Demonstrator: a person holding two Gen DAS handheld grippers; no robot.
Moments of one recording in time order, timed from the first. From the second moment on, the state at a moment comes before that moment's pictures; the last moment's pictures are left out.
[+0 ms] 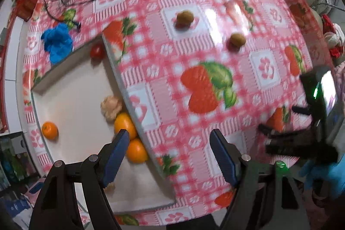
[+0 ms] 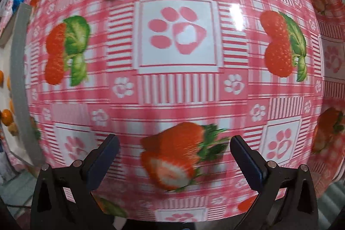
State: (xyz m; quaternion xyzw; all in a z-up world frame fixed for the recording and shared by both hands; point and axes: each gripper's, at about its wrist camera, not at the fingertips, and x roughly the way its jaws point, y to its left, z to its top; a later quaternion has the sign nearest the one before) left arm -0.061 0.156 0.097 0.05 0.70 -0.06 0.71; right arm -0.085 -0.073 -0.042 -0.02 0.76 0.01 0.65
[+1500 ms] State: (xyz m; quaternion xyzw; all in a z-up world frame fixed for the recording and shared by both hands) left arm -0.012 0.121 0.049 0.03 0.72 -0.04 0.69; right arm -0.110 -0.118 -0.065 -0.02 0.73 0.02 0.68
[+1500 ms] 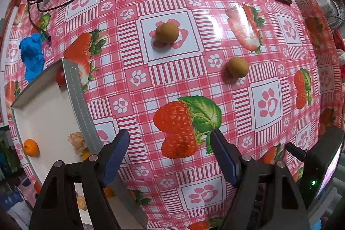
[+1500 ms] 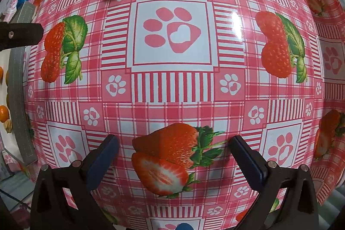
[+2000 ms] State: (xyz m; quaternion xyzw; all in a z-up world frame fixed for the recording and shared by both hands) left arm -0.012 0.125 0.051 0.03 0.73 -0.04 0.69; right arm -0.107 -0.120 -0.067 -0.02 0.73 0.02 0.68
